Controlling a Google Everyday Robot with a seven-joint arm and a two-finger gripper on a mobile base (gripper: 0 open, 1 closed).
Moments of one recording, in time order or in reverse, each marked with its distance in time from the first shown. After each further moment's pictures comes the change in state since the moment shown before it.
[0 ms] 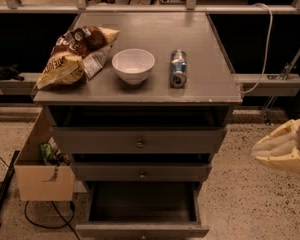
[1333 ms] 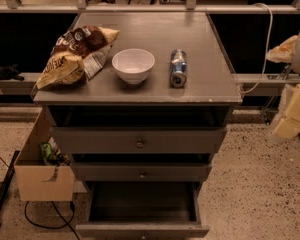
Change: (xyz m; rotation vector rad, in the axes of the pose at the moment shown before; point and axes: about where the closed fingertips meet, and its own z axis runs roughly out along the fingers) arm -0.059 -0.071 -0.052 0.068 0.323 -0.103
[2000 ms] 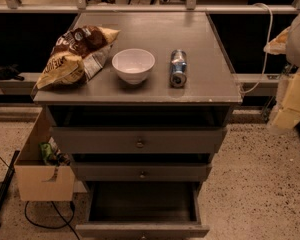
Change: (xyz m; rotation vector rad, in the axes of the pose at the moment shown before) arm -0.004 -0.011 -0.005 0.008 0.077 -0.027
